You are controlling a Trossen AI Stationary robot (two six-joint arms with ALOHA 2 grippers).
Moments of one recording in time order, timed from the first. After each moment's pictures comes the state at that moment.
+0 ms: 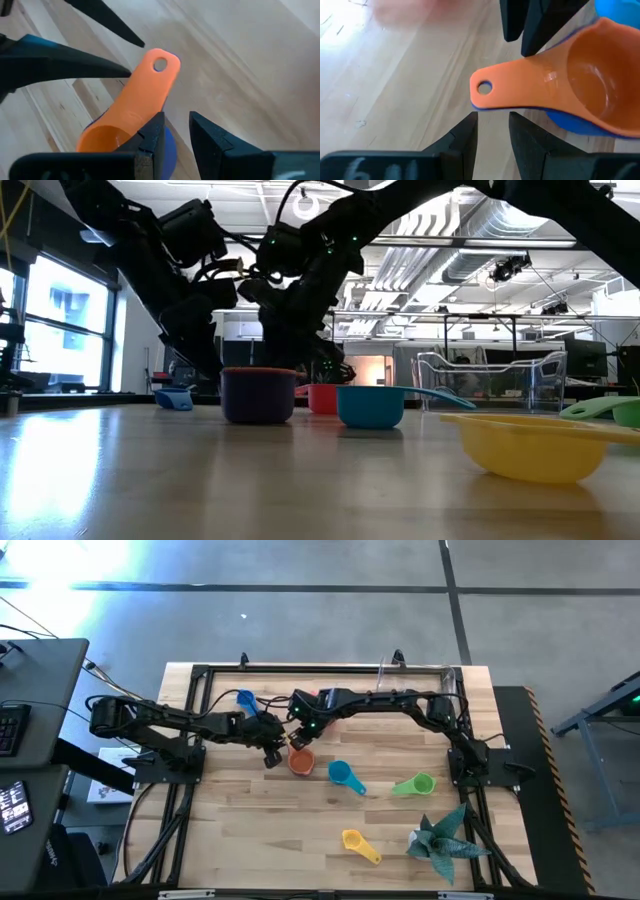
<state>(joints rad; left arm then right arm) 0.18 1.36 0.56 -0.11 -0.10 -0.17 -0.20 2.27 1.87 -0.69 -0.25 0.58</state>
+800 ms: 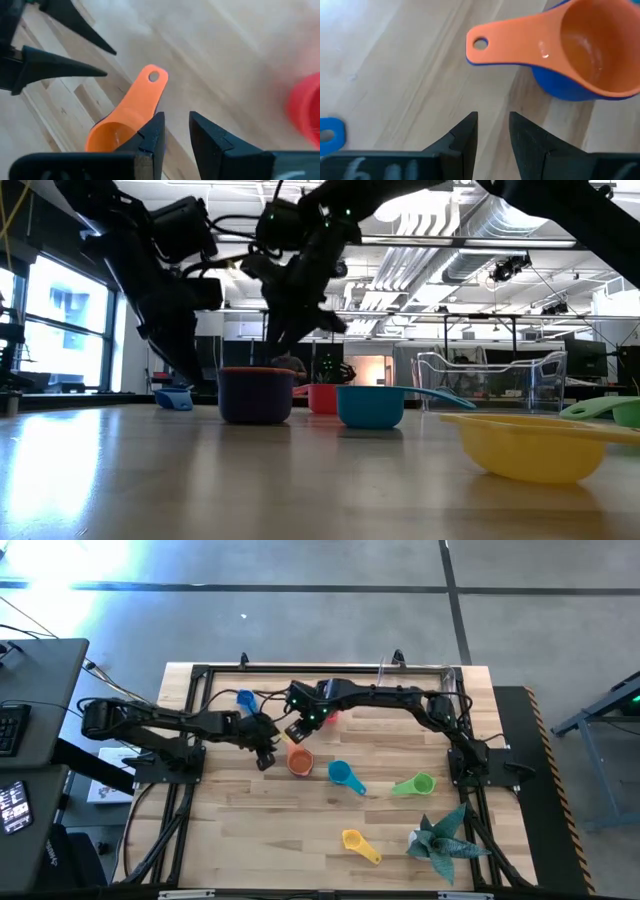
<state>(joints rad) 0.18 1.28 0.56 -0.29 -0.03 -0.26 -0.21 2.27 2.06 -0.92 -0.15 0.55</state>
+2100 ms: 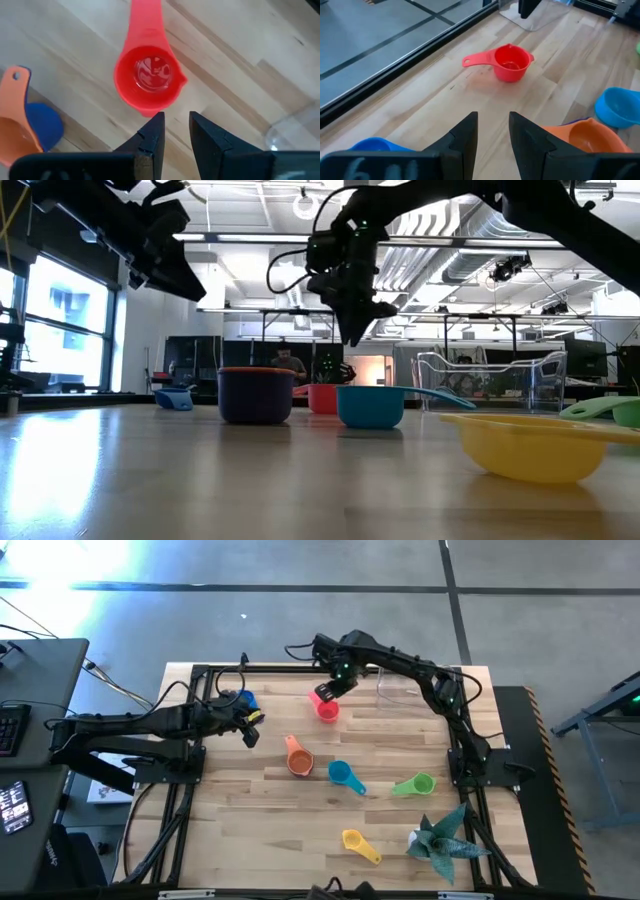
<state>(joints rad) 0.18 0.80 0.56 -0.37 -0.38 -0.30 -0.48 2.26 2.22 -1.39 -0.11 0.40</state>
